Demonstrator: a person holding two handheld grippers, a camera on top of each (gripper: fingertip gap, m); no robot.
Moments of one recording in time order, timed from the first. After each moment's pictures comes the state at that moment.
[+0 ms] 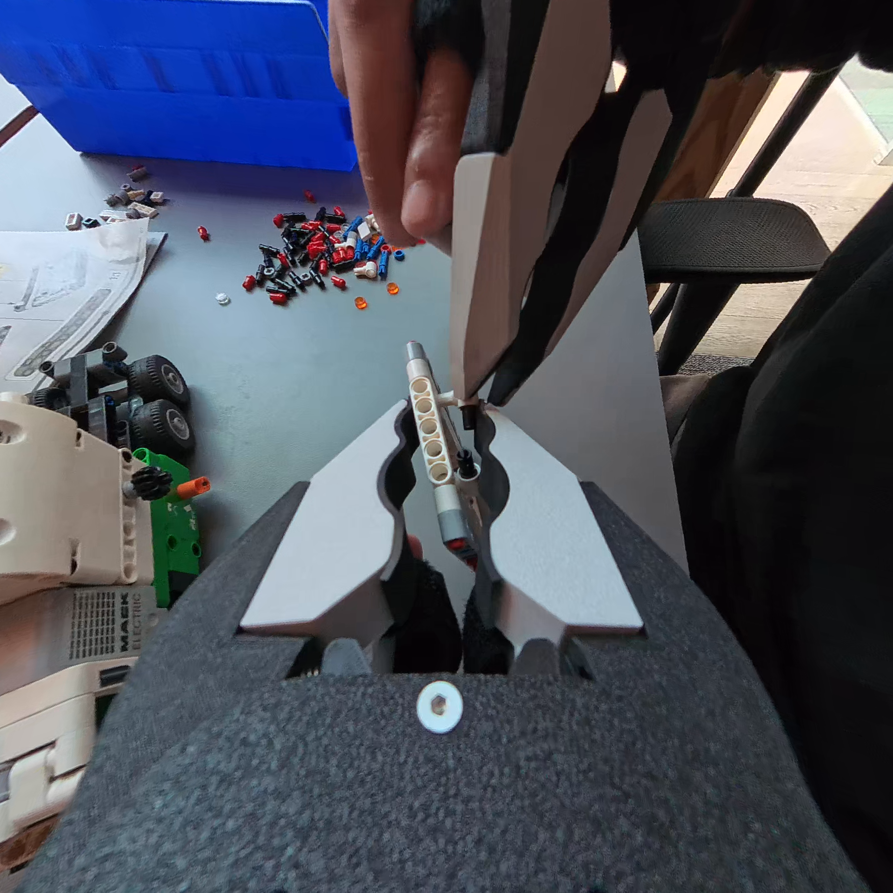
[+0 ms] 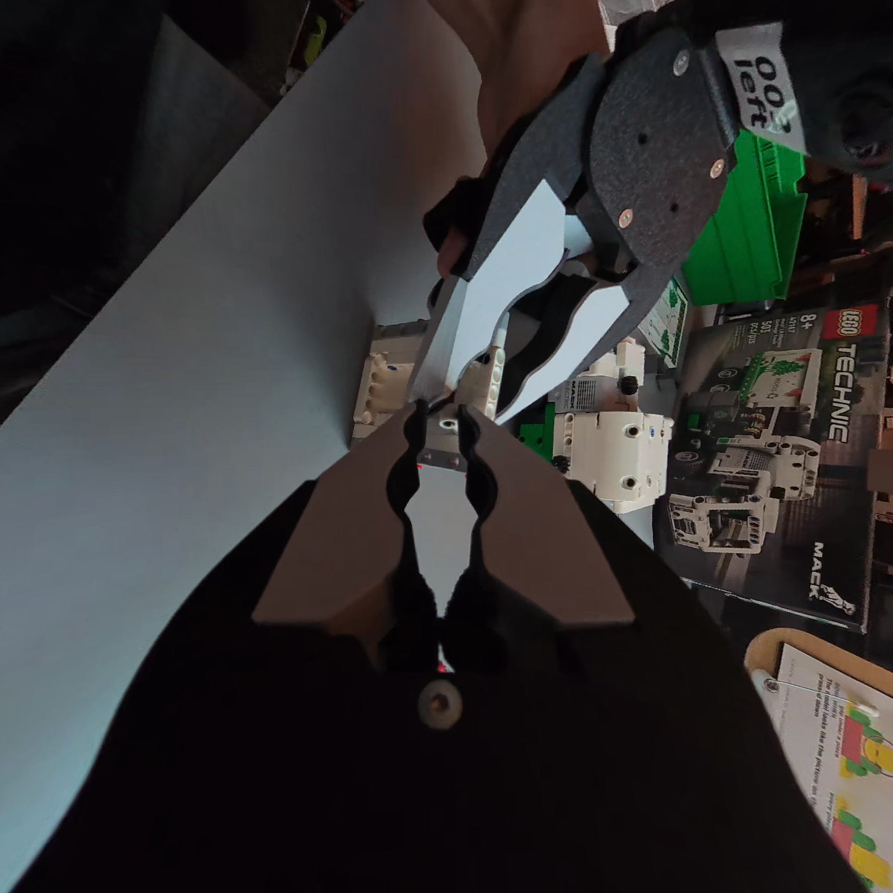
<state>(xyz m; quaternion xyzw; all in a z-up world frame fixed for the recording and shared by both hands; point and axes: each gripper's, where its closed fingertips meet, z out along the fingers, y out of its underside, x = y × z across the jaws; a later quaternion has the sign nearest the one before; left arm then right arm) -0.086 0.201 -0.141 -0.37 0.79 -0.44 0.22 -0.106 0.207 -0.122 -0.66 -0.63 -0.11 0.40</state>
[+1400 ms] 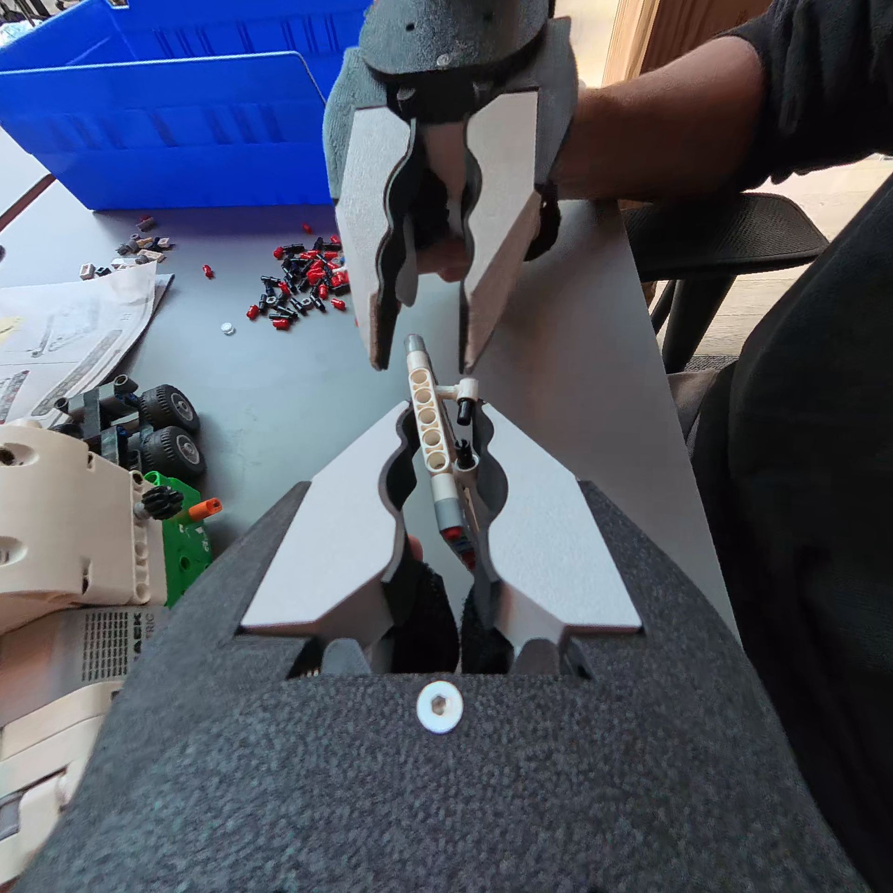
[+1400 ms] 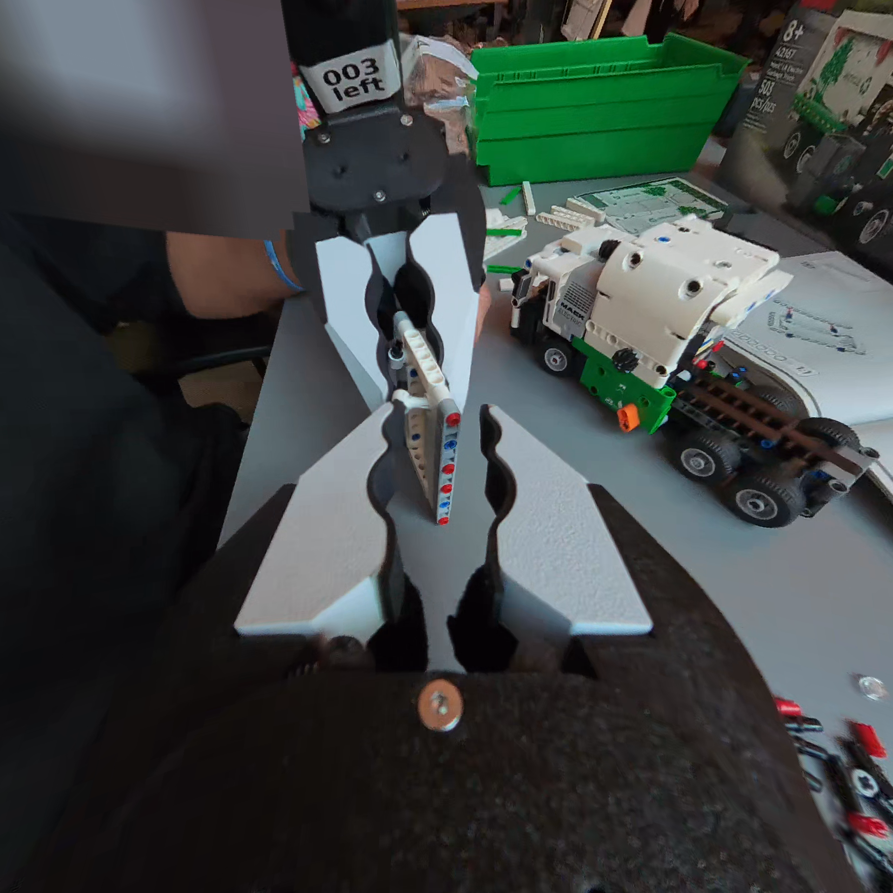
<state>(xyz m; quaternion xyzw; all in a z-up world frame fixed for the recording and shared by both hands) -0.084 0.203 -0.142 -0.33 0.79 -0.46 0.24 -0.084 0.215 -0.120 -0.78 -0.26 0.21 0.54</state>
